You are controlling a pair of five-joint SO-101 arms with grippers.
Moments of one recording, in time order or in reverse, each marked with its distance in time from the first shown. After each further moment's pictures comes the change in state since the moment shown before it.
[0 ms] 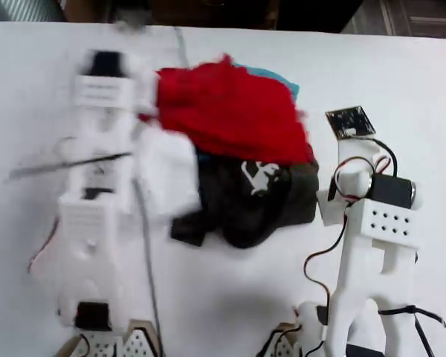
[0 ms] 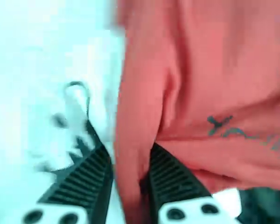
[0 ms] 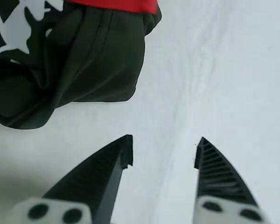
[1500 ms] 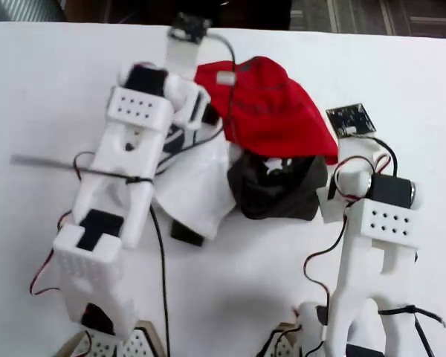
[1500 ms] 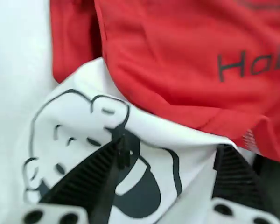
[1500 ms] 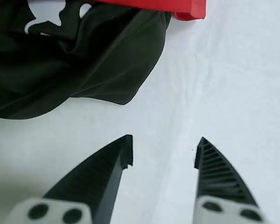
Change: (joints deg) left arm 15.8 -22.0 36.6 -16.4 -2.7; right arm -0.1 0.0 0.0 -1.6 0.0
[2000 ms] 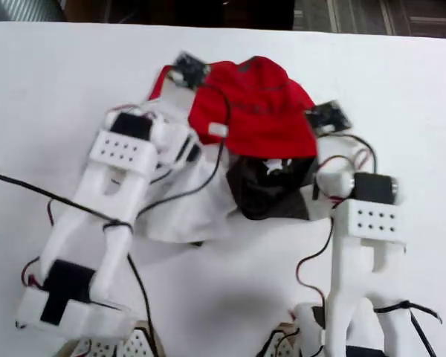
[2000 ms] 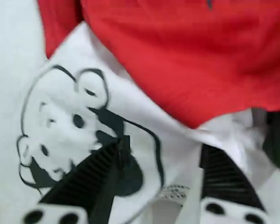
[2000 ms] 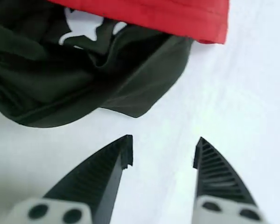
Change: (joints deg) left arm -0.4 -22.5 40.5 -19.3 -8.8; right arm -3.8 0.0 0.5 -2.4 0.0
